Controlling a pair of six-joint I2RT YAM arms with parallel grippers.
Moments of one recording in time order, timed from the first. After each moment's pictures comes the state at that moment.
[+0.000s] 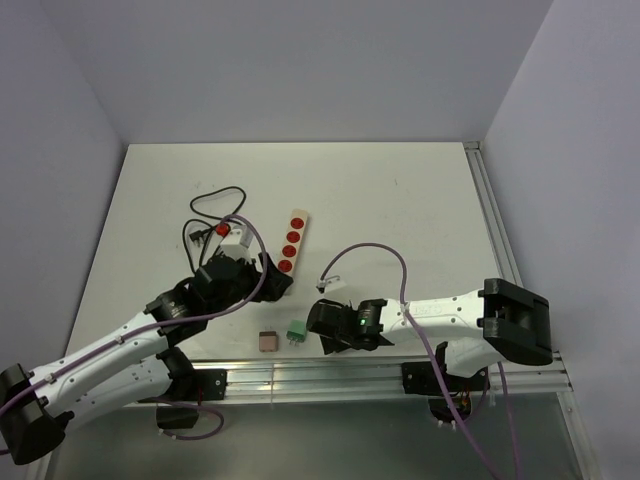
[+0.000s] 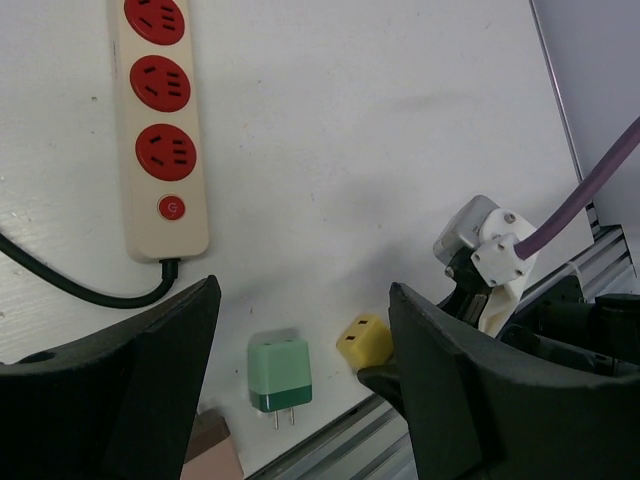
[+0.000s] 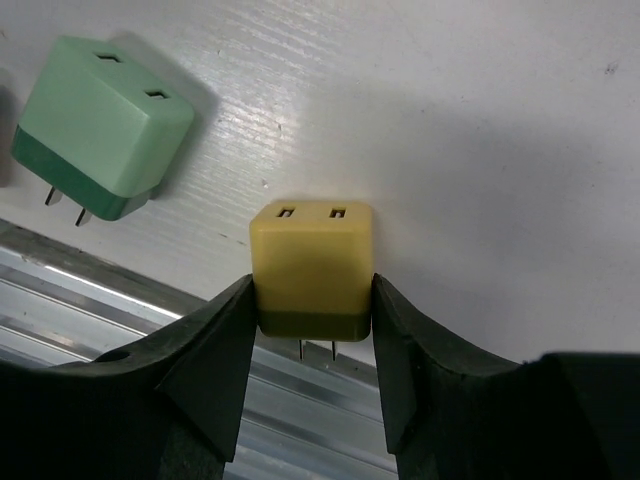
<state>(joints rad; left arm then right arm) -0.86 0.81 0.56 -0.20 -0.15 -0.71 1.31 1.41 0.71 -0.49 0.31 0.93</state>
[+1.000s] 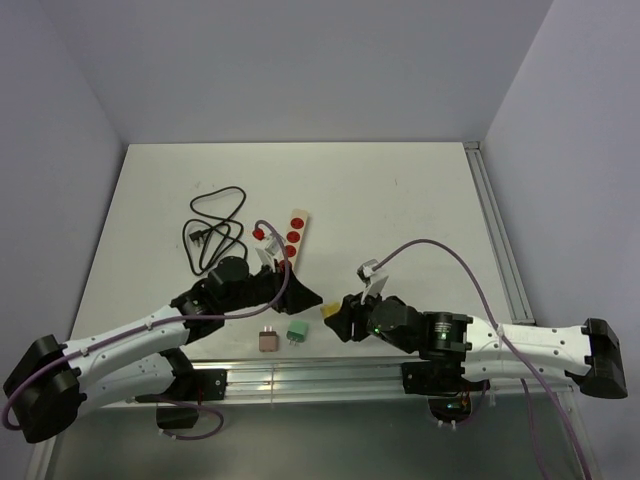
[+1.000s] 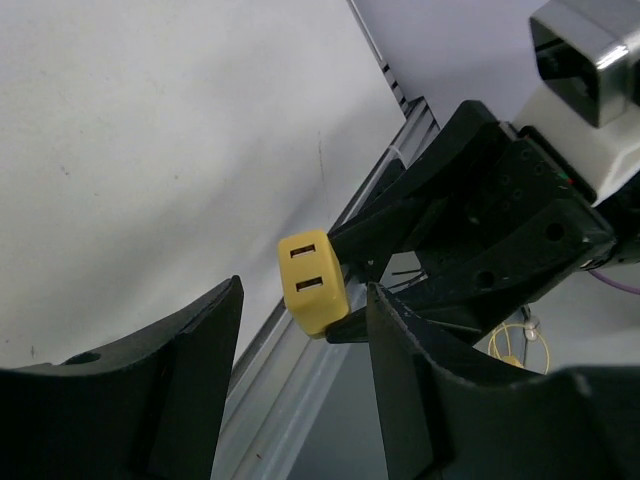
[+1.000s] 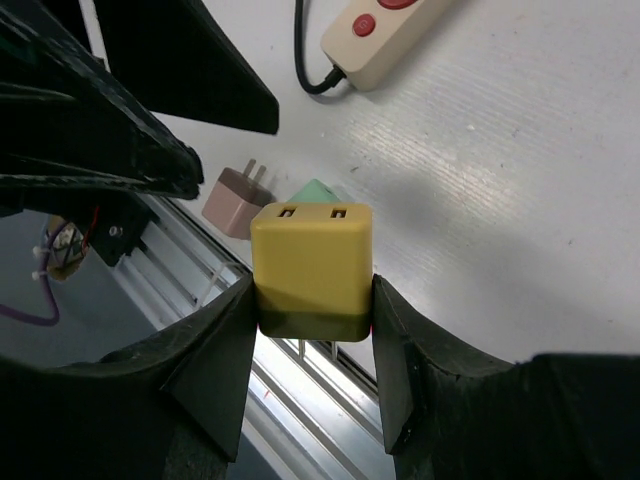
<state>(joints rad) -0.88 0.96 0.46 0.25 0.31 -0.78 1.31 0.74 0.44 -0.20 0.40 0.74</state>
